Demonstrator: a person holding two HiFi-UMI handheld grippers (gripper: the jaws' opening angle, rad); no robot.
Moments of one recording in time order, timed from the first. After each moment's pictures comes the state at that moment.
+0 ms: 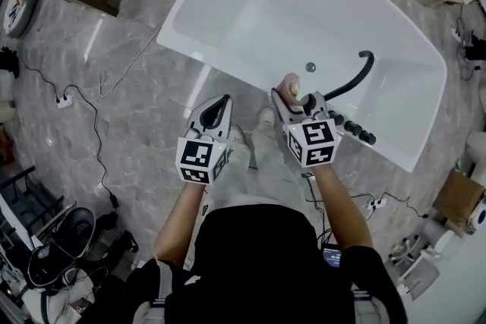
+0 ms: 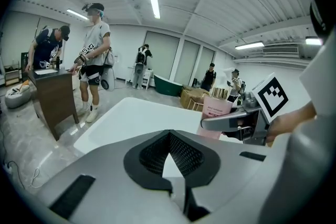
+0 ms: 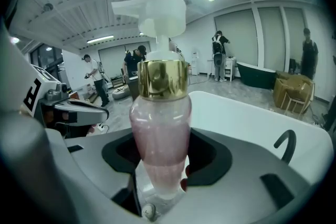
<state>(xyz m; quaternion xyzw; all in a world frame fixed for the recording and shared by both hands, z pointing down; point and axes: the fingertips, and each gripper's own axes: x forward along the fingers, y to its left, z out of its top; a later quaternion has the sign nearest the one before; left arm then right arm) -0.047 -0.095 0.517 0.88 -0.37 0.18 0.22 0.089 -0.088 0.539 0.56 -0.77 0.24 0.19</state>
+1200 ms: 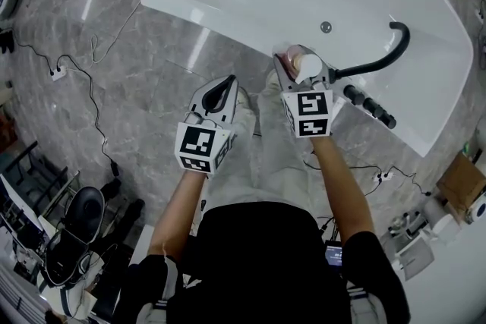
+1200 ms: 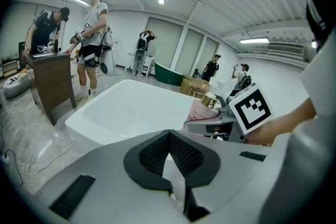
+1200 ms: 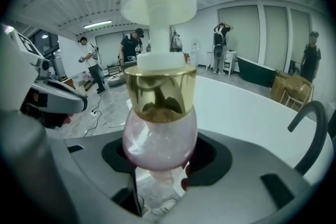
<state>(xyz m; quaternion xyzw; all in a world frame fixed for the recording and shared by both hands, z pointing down) -0.042 -0.093 0.626 0.87 -0.36 0.22 0.26 0.087 -0.112 0.682 0.56 -0.75 0.25 0.25</state>
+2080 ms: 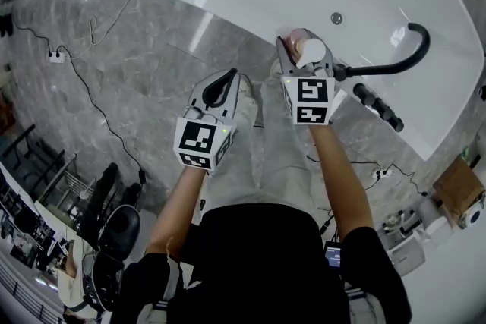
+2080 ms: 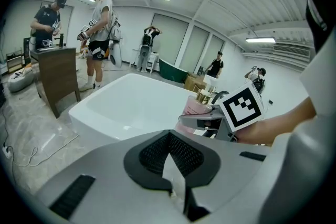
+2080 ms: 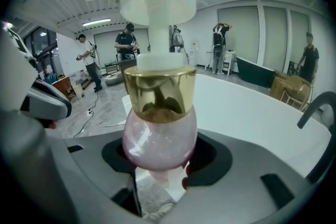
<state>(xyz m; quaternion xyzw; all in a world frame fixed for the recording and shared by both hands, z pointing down) -0.055 -0.090 0.659 0.86 -0.37 0.23 0.28 0.077 -0.134 0.720 0.57 -0.74 0.24 0.26</state>
